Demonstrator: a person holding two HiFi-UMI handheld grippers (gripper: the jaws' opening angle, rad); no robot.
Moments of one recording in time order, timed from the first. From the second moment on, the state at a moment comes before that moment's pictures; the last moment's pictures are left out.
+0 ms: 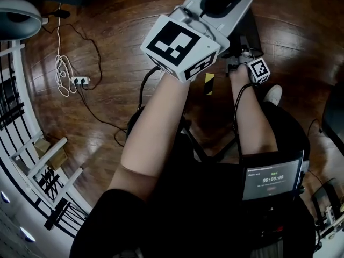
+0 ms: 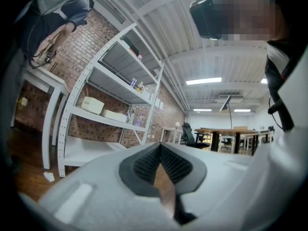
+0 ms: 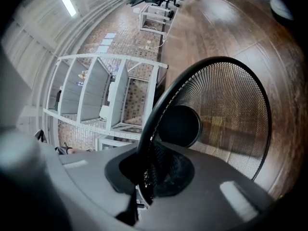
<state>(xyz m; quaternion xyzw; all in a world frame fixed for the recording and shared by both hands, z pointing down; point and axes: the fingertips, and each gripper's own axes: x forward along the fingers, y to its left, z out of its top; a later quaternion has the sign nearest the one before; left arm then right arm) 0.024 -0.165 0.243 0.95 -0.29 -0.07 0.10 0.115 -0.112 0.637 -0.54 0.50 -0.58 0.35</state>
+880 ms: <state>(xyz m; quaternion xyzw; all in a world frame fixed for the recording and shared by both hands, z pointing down) 0.010 -0.161 0.231 0.94 -0.31 -0.09 0.09 0.162 -0.174 0.592 -0.41 0.78 -0.38 -0.27</state>
